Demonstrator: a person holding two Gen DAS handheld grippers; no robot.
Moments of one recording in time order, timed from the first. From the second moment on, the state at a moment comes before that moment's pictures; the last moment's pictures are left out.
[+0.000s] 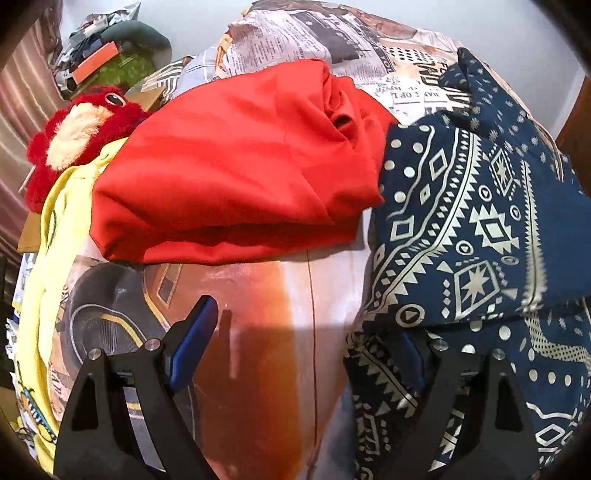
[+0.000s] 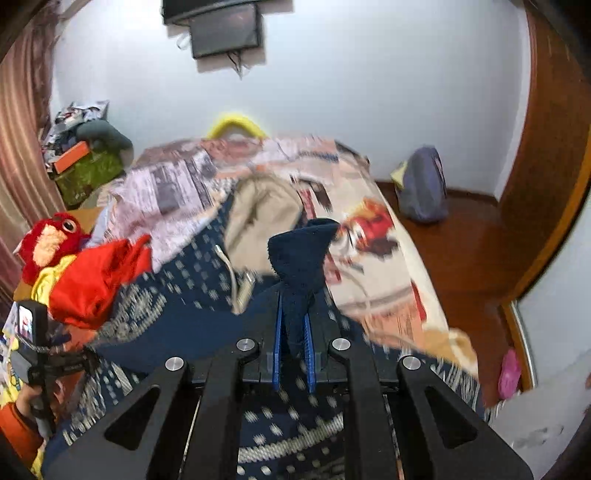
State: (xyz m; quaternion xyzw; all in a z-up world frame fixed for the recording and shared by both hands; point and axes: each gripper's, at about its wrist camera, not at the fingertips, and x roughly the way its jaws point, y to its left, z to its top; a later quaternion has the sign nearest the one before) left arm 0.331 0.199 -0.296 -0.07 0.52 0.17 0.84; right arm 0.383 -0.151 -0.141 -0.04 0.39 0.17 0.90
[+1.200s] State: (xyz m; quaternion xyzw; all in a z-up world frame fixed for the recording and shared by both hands) left arm 0.296 0.139 -0.155 -0.05 0.43 0.08 0.90; right arm 0.327 -0.294 -0.129 0.09 0.42 0.10 0.90
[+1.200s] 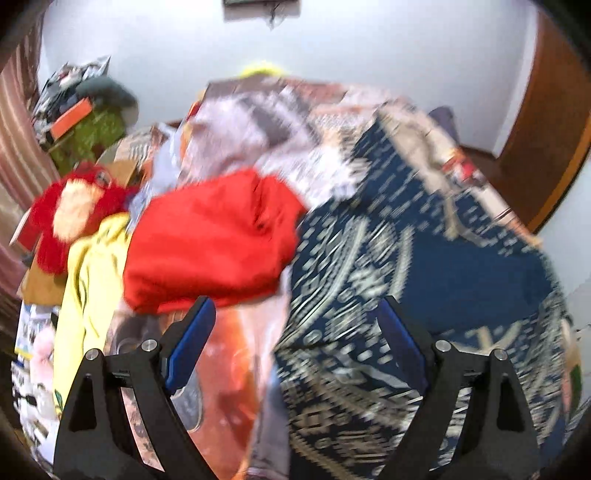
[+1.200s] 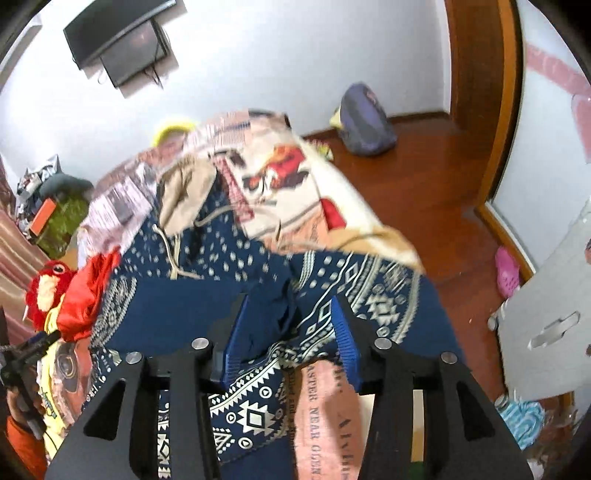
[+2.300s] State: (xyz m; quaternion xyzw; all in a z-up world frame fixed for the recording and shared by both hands) left arm 0.372 0.027 -0.197 -0.01 0.46 -0.01 0.89; right arm 0.347 -0.418 -0.298 0.37 0.49 -0.04 0.79
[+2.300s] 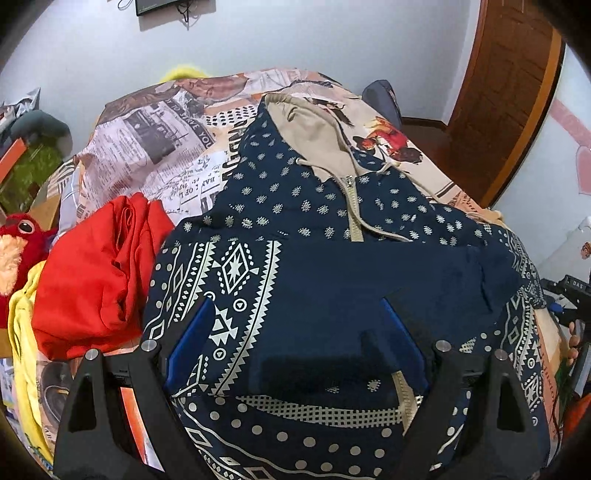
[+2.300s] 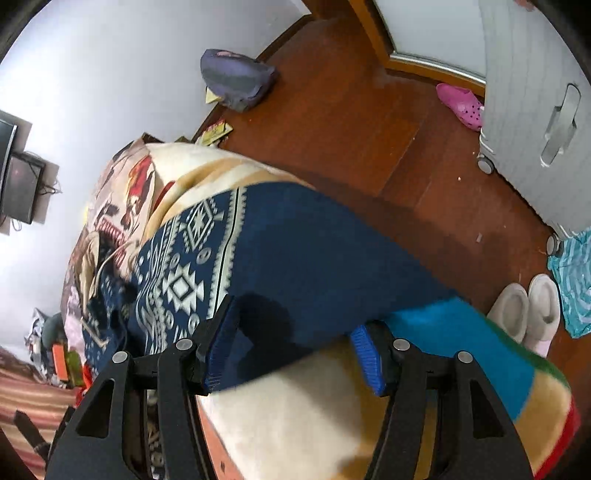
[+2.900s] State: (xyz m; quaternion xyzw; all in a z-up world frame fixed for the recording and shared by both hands) left arm 0.348 0.044 -0.184 0.00 0.44 0.00 0.90; right arm 0.376 -0.343 -0.125 0.17 0.33 0.00 0.93
